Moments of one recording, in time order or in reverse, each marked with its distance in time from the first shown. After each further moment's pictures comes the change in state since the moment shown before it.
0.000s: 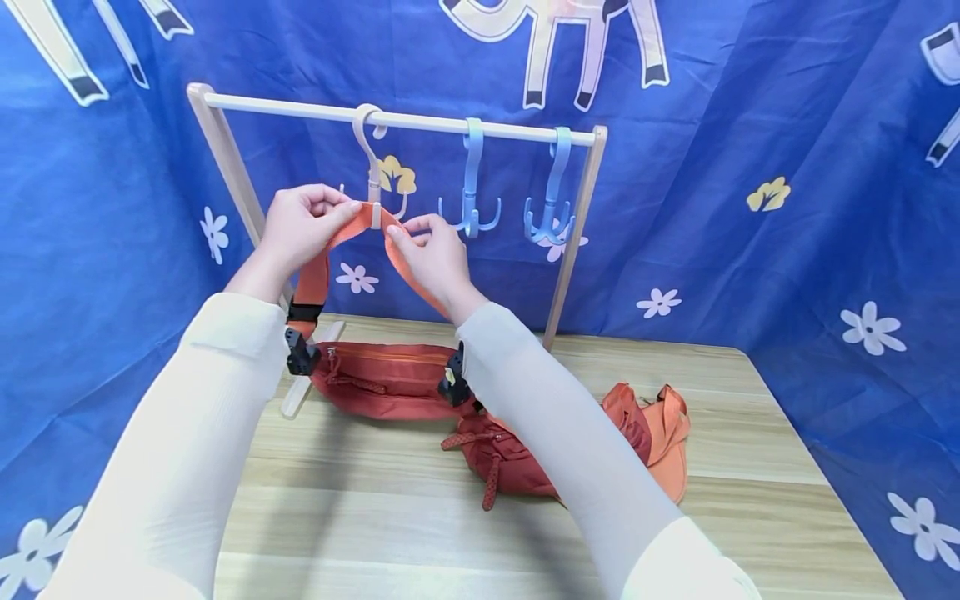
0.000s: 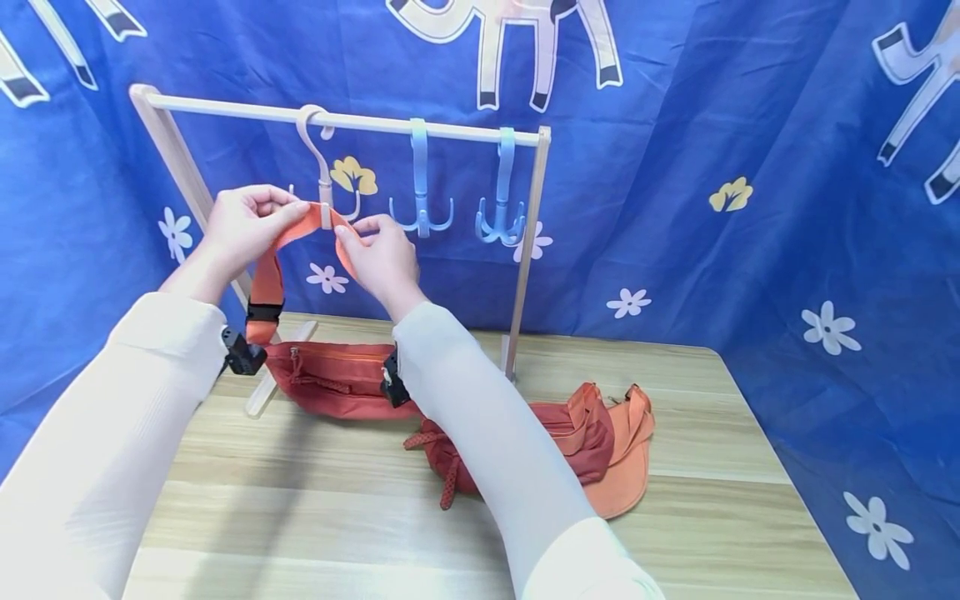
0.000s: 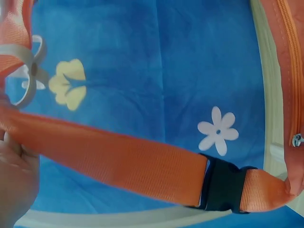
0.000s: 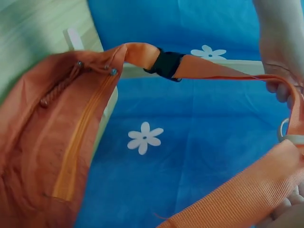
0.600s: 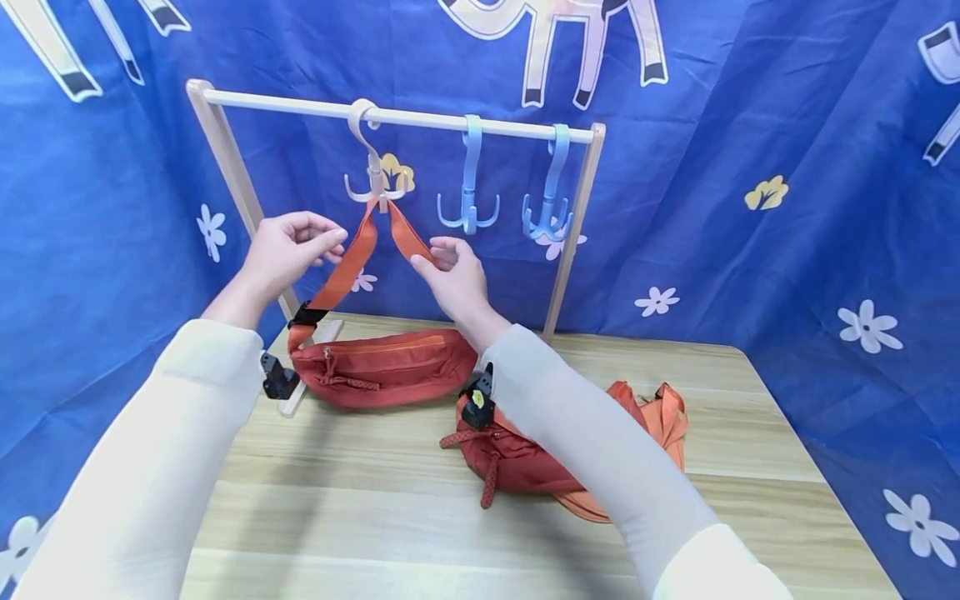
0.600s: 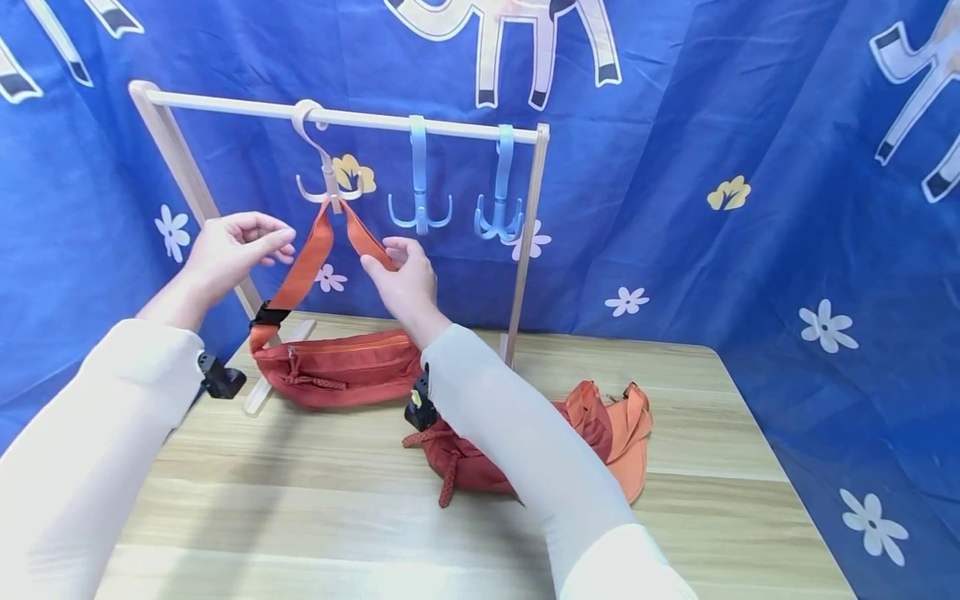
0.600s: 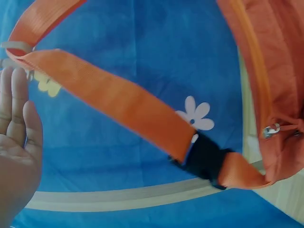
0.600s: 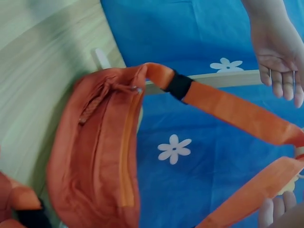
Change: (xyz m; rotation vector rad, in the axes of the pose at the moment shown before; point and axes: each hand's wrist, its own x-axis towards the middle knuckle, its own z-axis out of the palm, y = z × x) left_hand -0.027 -0.023 -0.008 -0.096 -0.095 0.019; right_hand -0.020 0.037 -0.011 0.173 0.037 -0.001
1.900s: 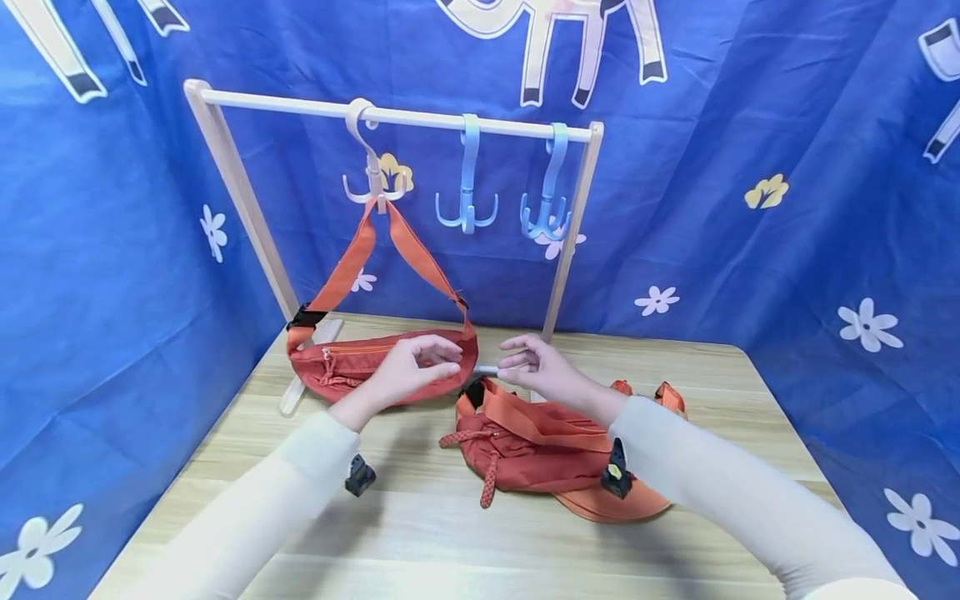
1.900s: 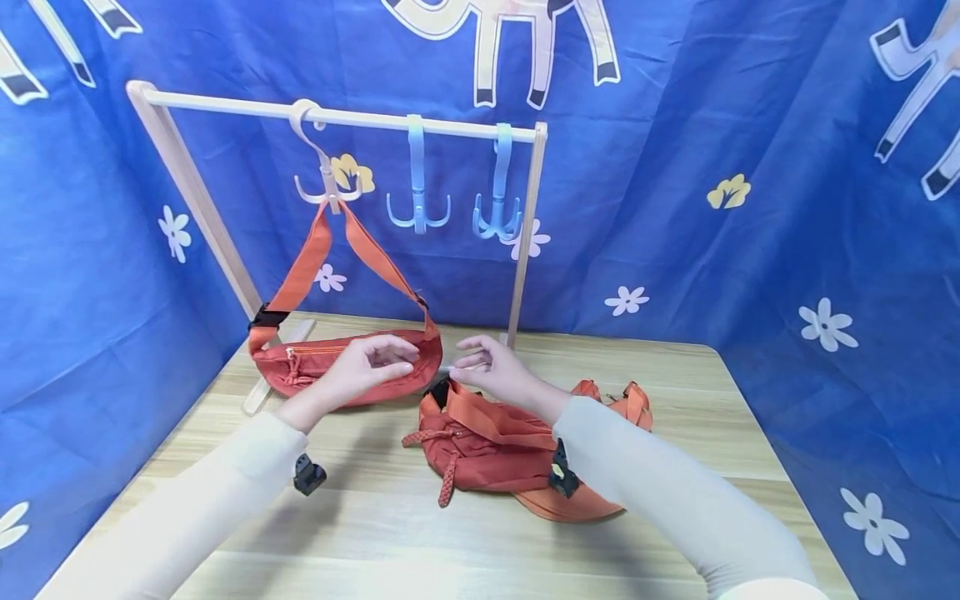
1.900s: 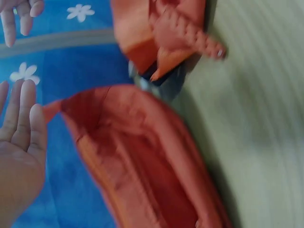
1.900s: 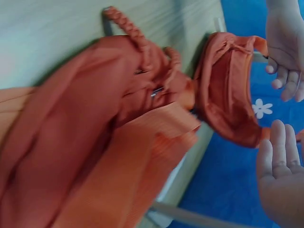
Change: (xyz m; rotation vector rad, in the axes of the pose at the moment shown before) left_hand -0.091 -0.009 0.143 -0.212 -0.400 0.074; right_hand -0.062 0.097 -0.125 -0.107 -0.531 0.085
